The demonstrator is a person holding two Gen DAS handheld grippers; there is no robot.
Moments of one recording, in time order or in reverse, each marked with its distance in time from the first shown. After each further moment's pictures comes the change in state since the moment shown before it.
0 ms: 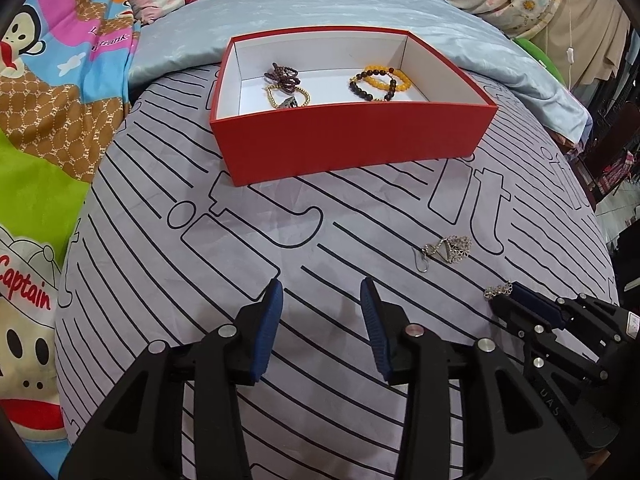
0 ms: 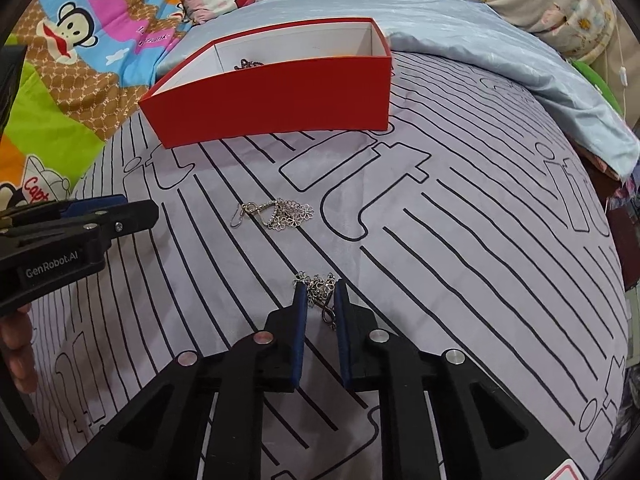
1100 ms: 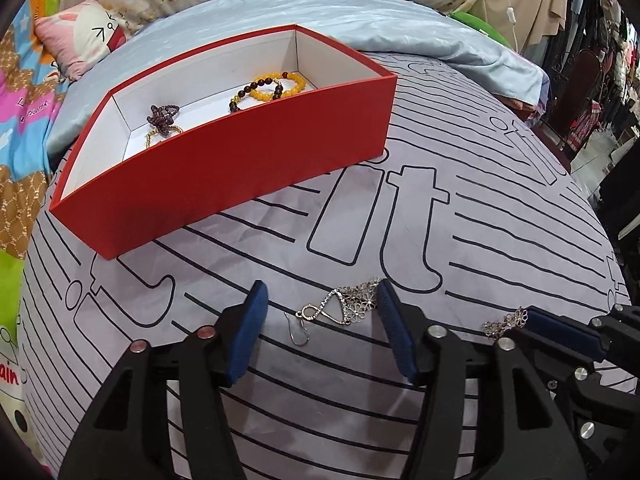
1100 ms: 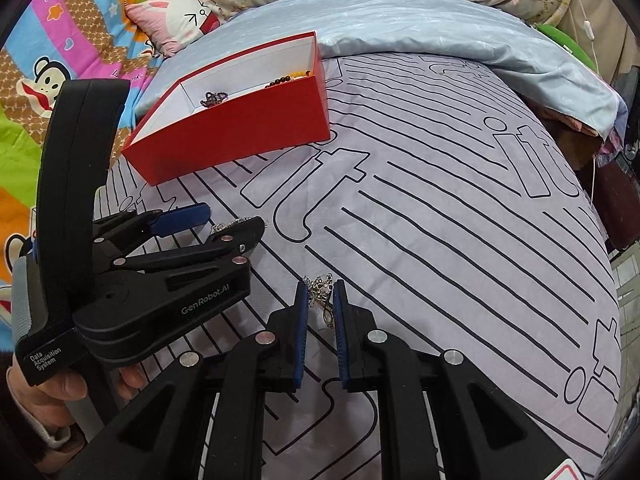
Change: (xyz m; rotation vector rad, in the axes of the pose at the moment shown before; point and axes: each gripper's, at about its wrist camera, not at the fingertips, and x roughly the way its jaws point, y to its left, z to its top) left arm 0.042 -0.081 0.016 0.206 -0.070 -0.080; right arm -0.026 -0.035 -0.003 0.143 -0.019 0.017
